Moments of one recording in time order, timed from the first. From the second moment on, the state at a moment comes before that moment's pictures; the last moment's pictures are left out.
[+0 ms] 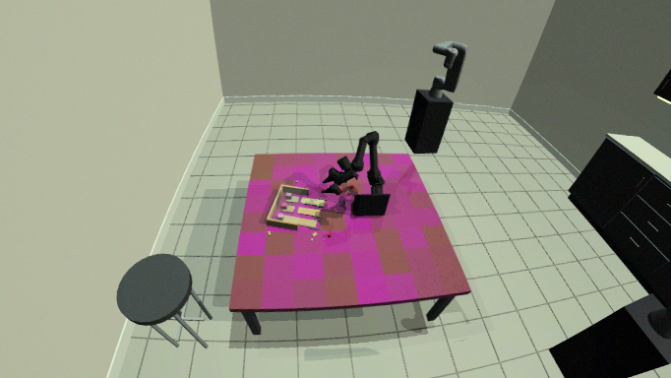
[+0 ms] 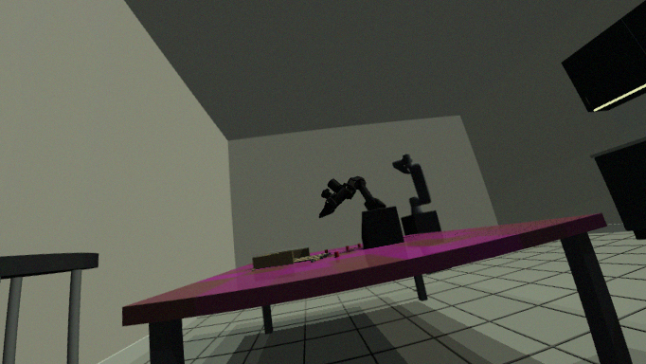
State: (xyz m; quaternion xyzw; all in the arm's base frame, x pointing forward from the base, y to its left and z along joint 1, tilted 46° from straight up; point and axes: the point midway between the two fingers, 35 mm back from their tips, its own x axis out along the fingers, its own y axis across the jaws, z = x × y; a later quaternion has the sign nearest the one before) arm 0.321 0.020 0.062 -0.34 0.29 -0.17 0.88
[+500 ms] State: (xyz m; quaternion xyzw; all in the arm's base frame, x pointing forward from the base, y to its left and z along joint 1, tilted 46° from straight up) arm 0.319 0.018 0.057 -0.35 0.30 -0.17 0.87
